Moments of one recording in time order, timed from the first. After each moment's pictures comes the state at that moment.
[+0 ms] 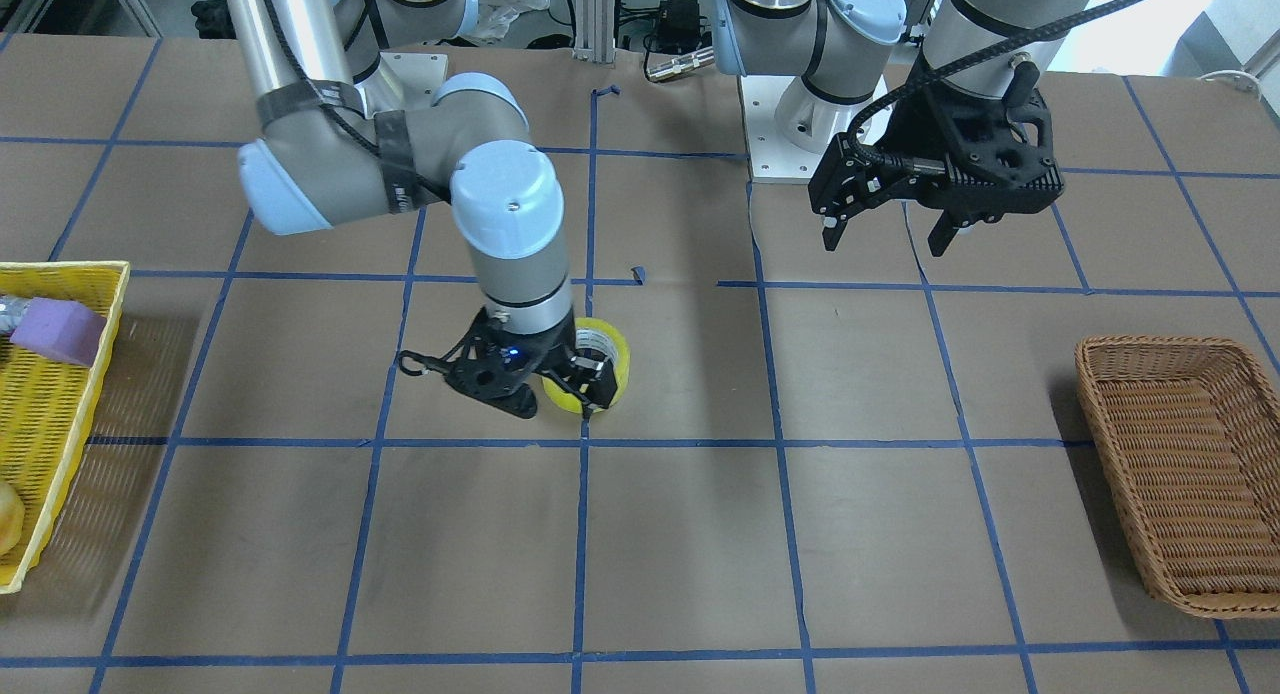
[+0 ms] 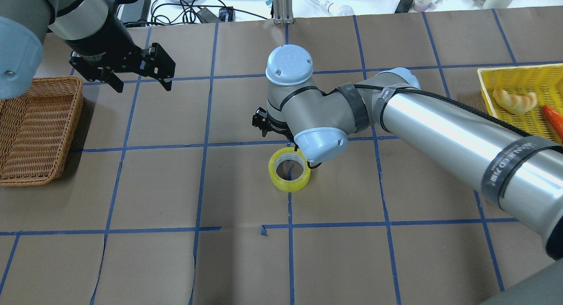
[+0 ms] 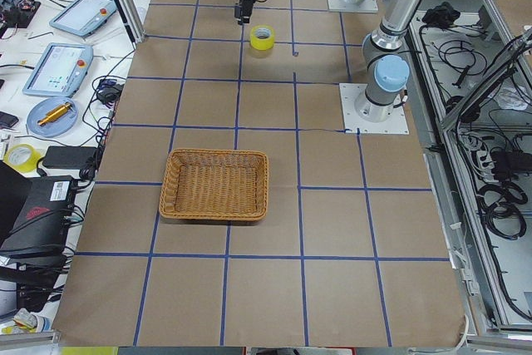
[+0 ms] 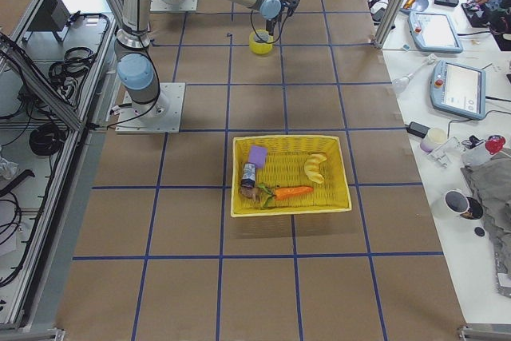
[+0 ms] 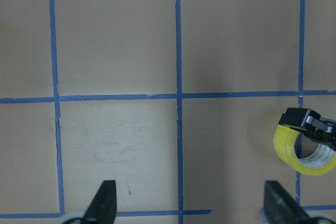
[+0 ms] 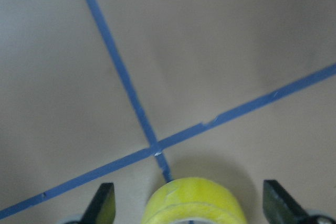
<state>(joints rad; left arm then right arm) -1.54 -1.55 -1.58 -1.50 1.54 0.04 1.85 -1.22 1.72 -2.18 -1.54 0.69</state>
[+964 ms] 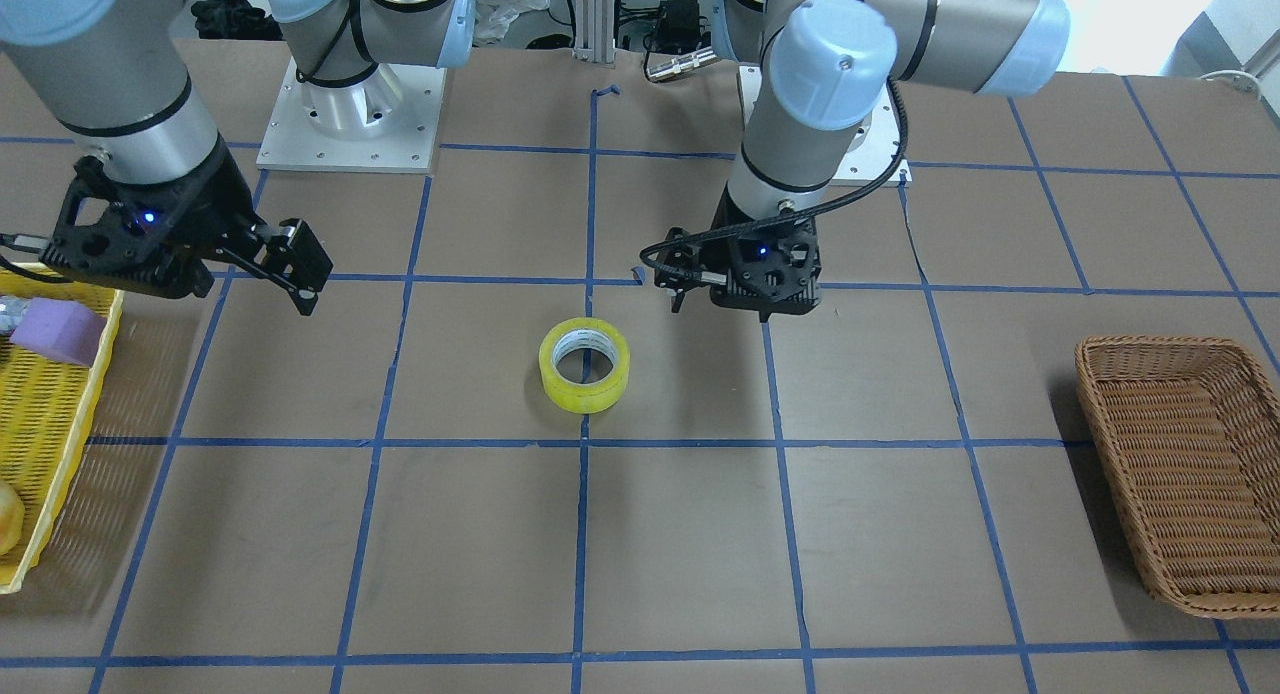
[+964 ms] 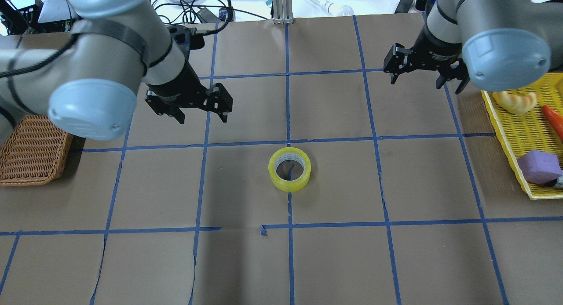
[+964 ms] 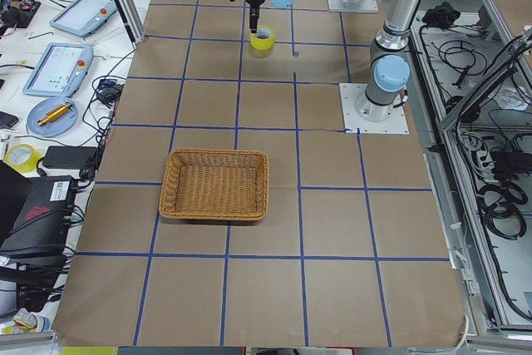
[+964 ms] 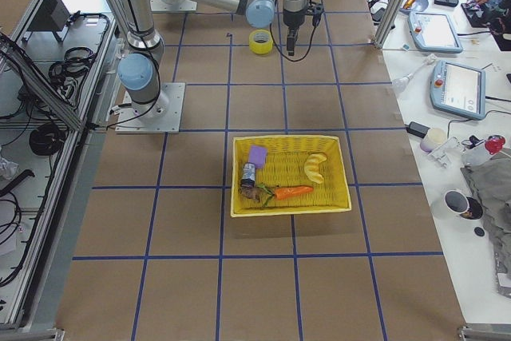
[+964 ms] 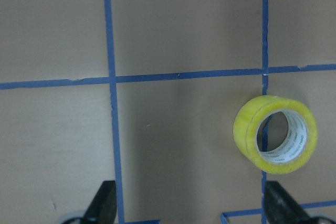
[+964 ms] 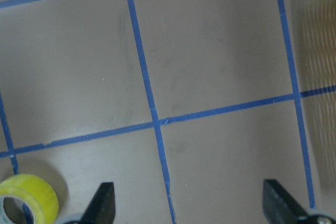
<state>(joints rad) -1.76 -1.68 -1.85 -1.14 1.49 -0.14 1.51 -1.52 1.61 -1.69 -1.59 0.11</state>
